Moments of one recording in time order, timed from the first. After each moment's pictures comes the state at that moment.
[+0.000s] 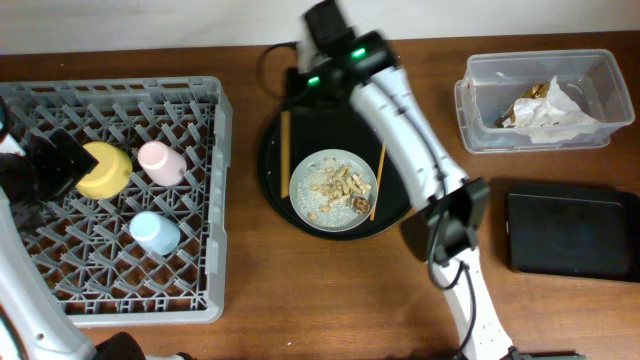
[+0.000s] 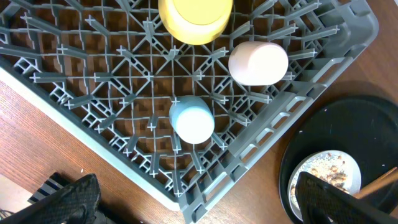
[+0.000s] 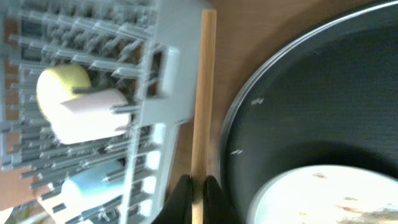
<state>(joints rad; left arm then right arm) 0.47 1.60 2.04 -1.68 0.07 -0.35 0.51 2.47 2.68 -1.23 -0.40 0.48</state>
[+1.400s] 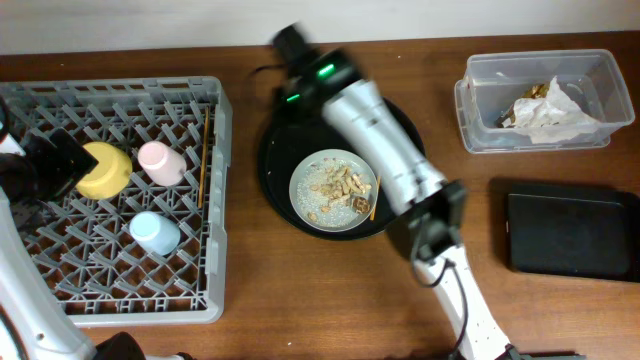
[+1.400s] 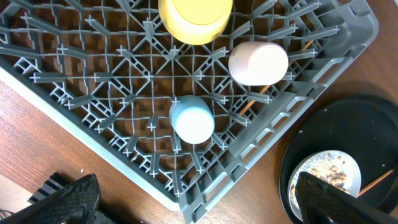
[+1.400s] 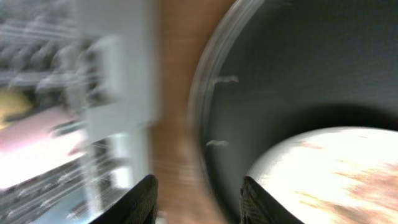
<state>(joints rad) 0.47 1.60 2.04 -1.68 0.07 -0.35 0.52 2.55 2.76 -1.41 -0.23 0.65</state>
